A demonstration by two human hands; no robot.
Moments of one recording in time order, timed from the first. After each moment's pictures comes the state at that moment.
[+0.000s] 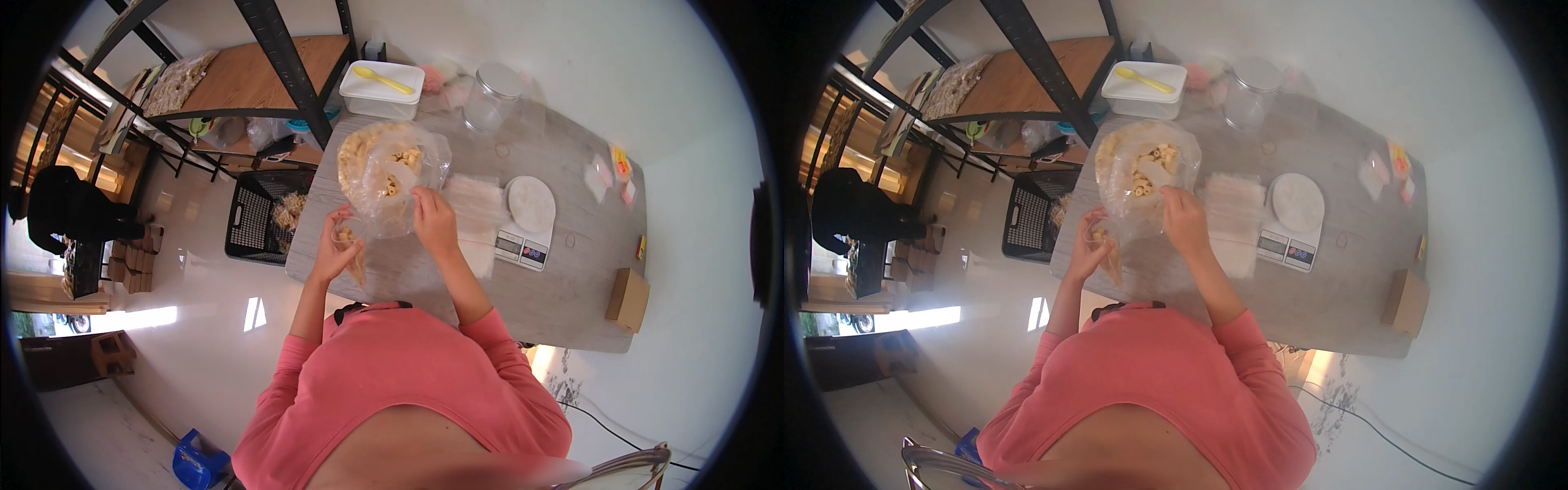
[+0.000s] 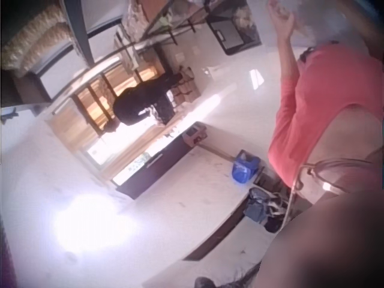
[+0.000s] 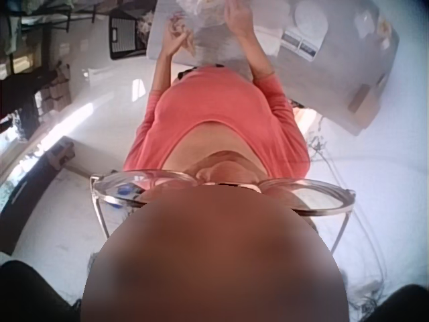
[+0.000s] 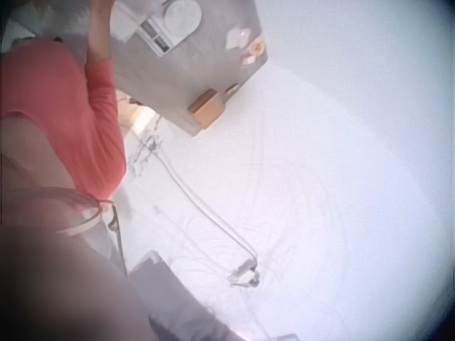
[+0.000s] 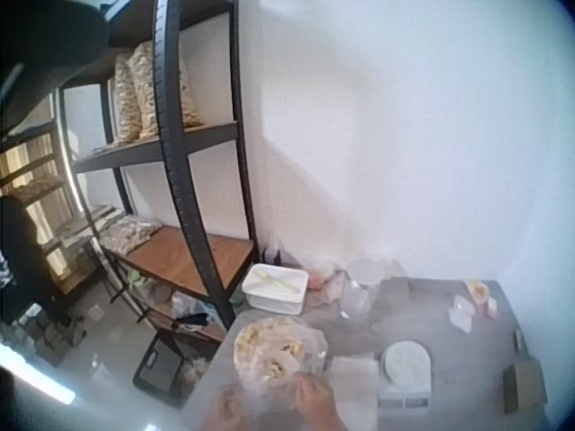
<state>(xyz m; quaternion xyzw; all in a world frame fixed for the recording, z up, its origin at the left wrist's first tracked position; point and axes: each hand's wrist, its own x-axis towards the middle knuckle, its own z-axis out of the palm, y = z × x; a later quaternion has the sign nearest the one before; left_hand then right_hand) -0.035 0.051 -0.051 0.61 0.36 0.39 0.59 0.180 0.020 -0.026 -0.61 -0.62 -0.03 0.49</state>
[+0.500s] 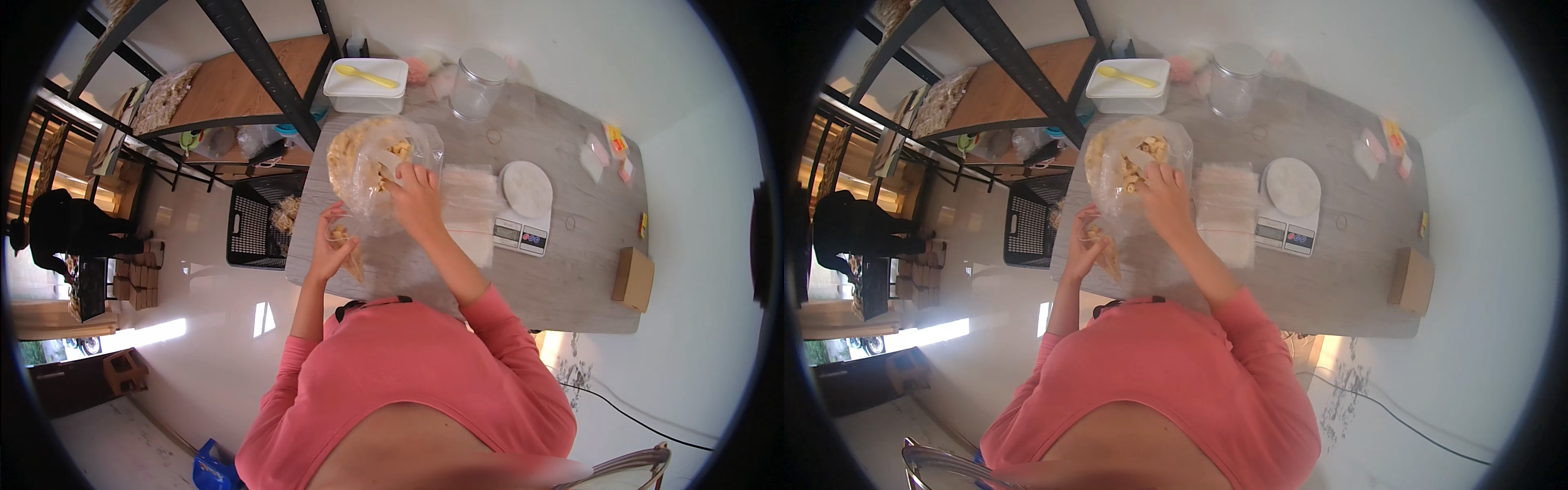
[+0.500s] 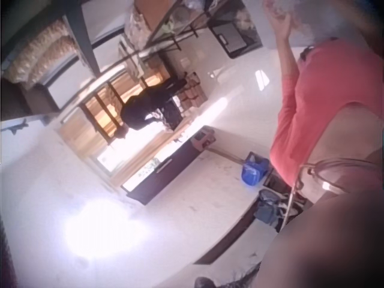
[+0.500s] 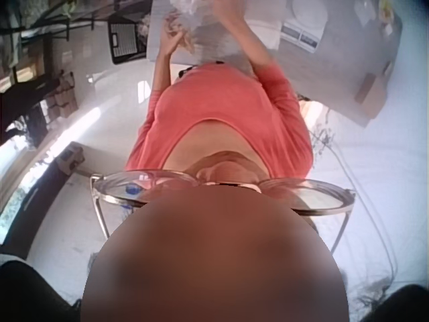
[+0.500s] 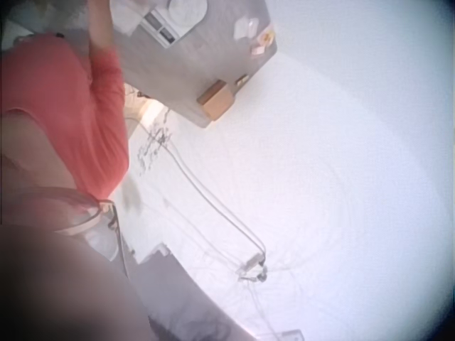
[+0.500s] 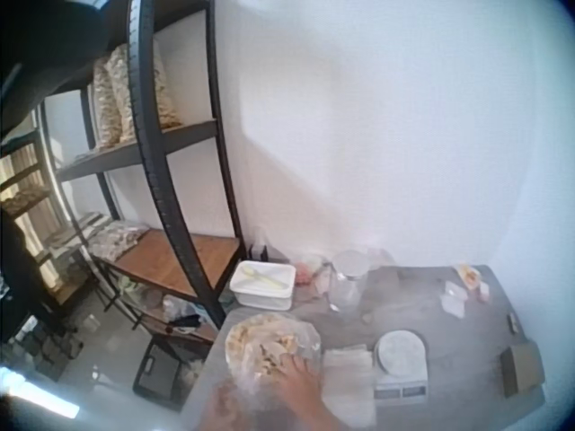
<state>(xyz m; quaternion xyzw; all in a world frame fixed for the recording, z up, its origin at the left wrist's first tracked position) -0.036 0.059 -0.054 0.62 0.34 0.38 0.59 0.172 0.037 -0.008 -0.64 -0.69 -0.10 0.33</state>
